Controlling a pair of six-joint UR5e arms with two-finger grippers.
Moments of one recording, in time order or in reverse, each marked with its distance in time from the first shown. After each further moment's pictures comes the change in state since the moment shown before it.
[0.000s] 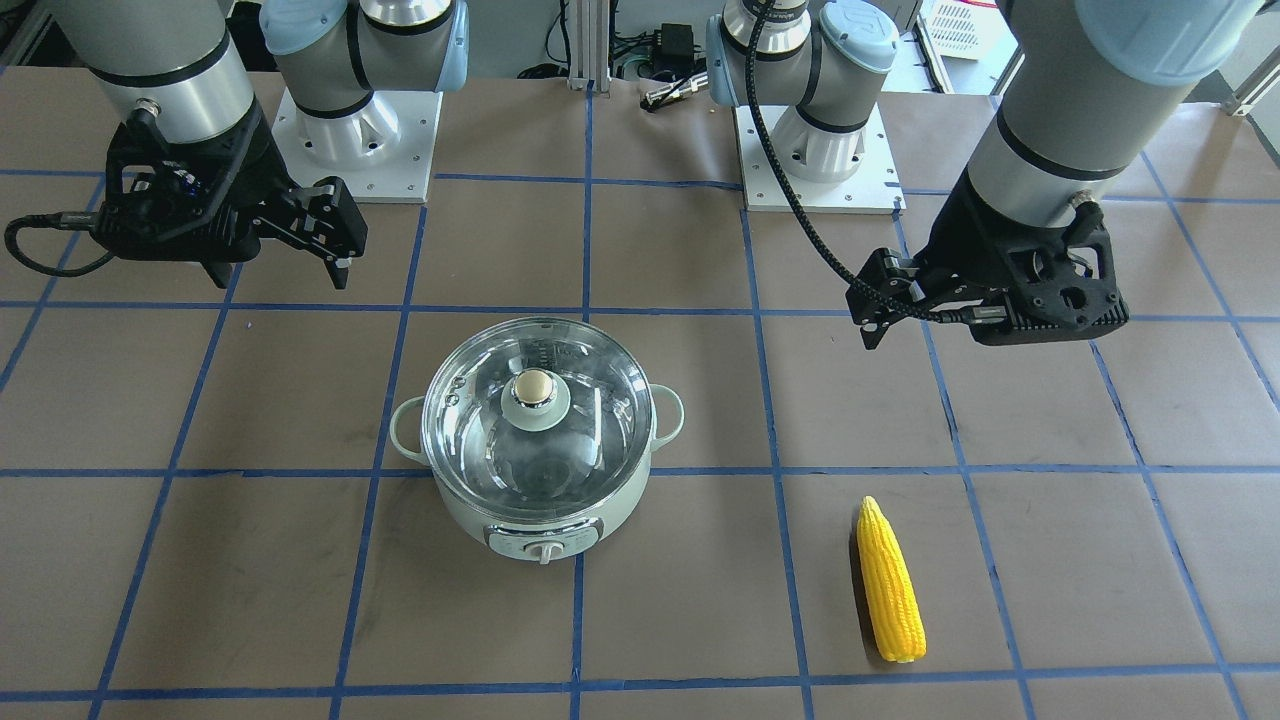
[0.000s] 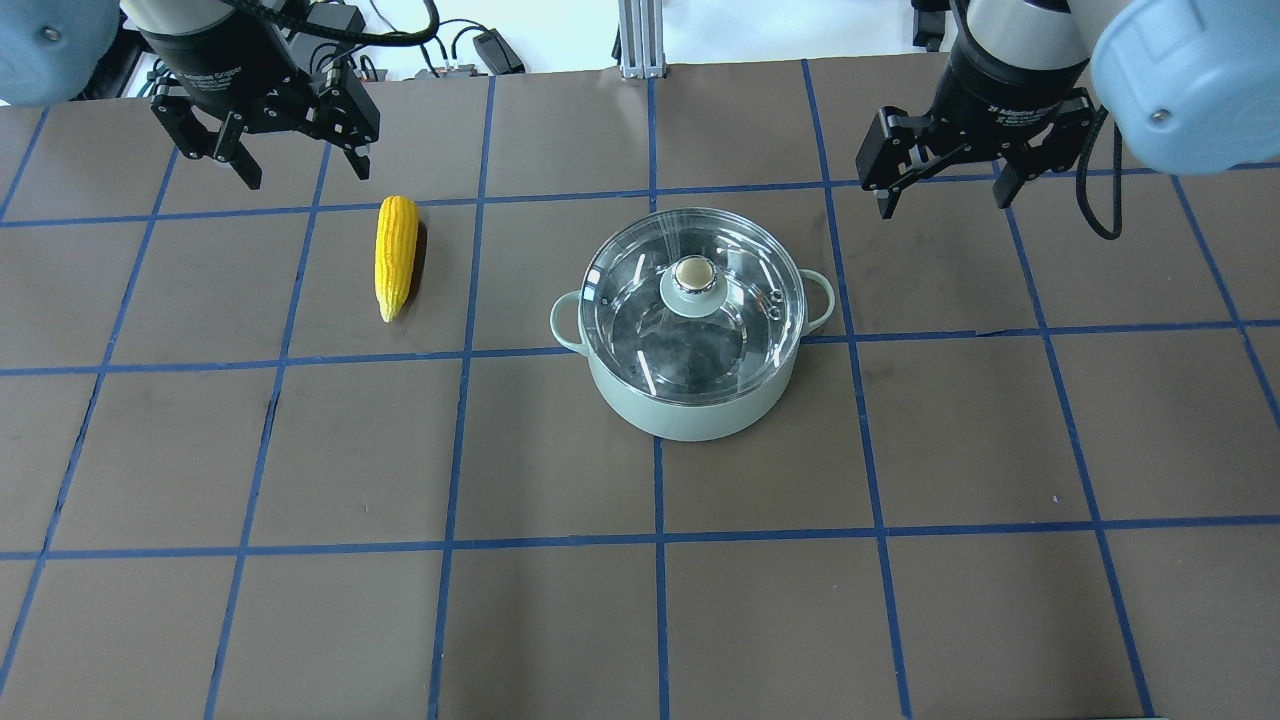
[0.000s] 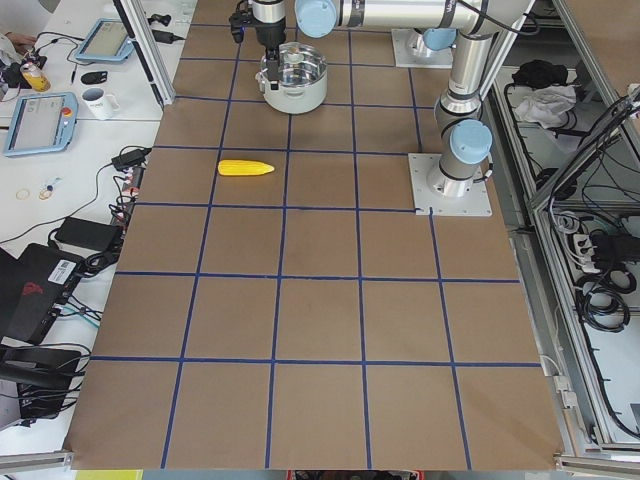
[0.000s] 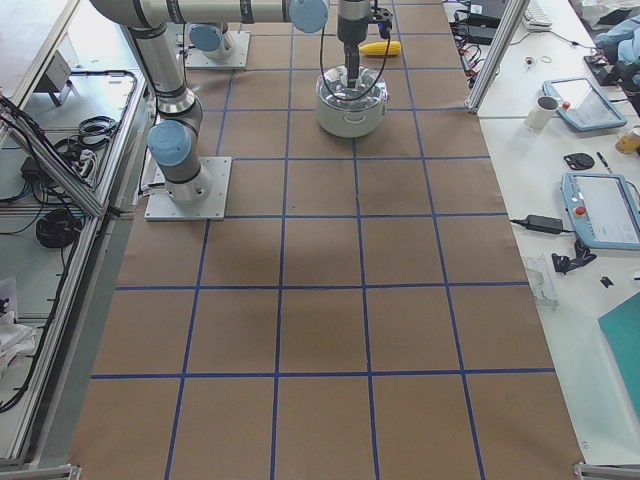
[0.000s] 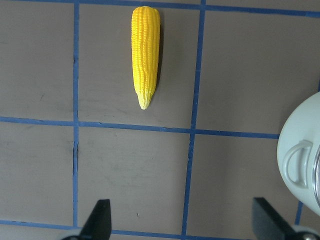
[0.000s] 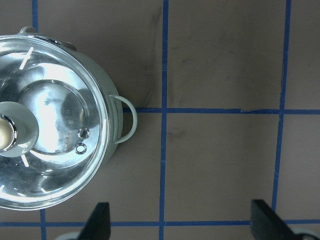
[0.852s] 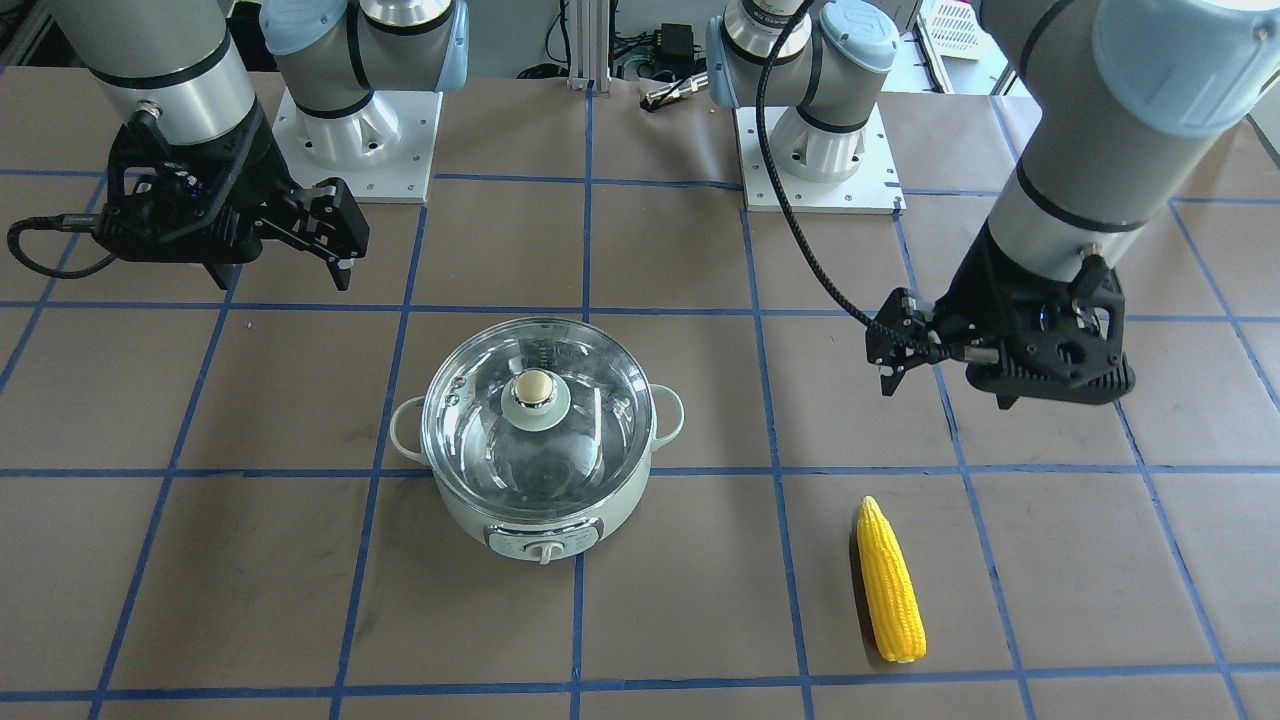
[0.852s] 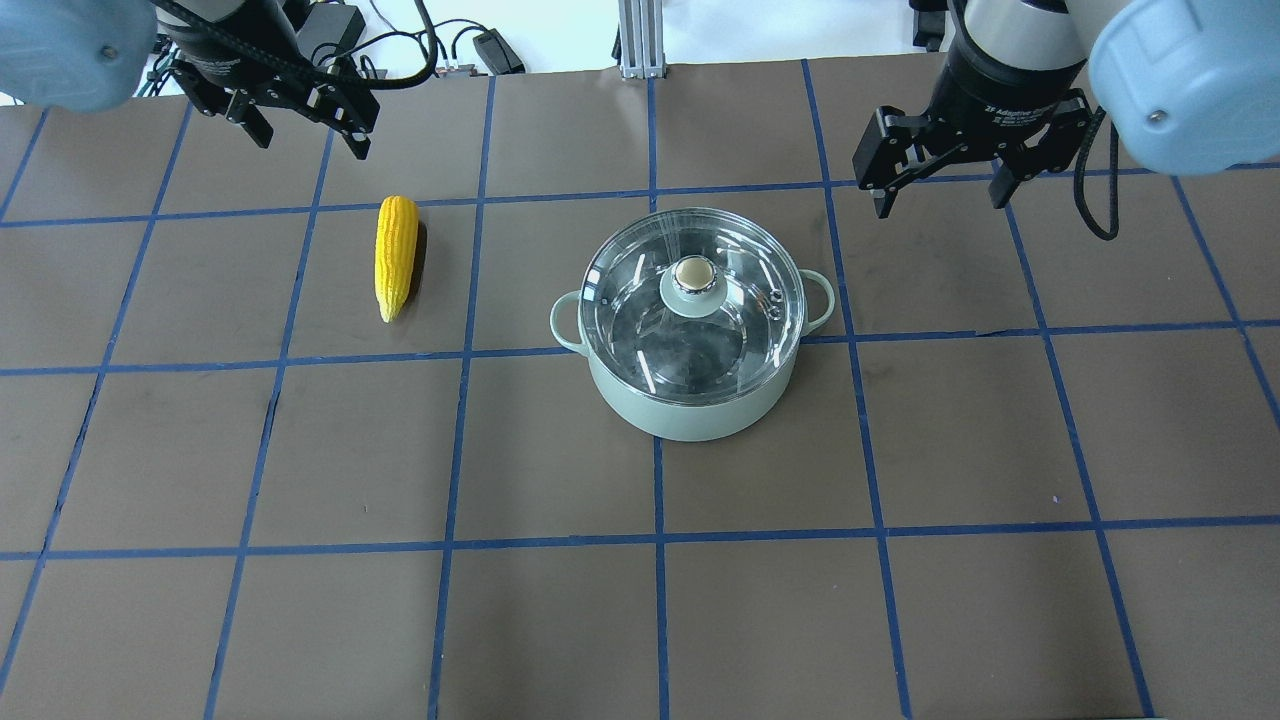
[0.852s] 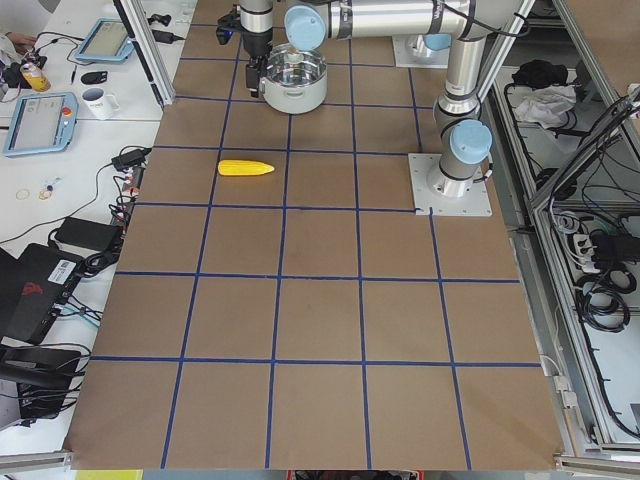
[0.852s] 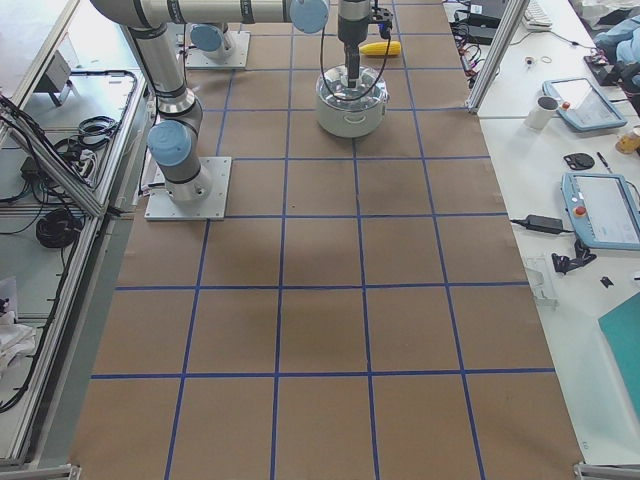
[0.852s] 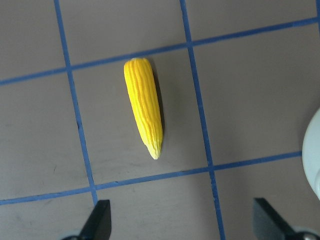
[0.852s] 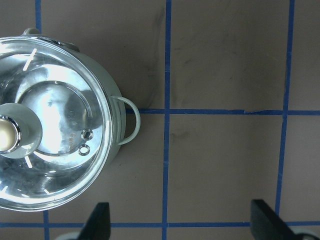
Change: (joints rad) left arm 0.019 -0.062 0.000 0.159 0.001 0.264; right arm 0.001 0.004 0.000 -0.004 0.008 0.001
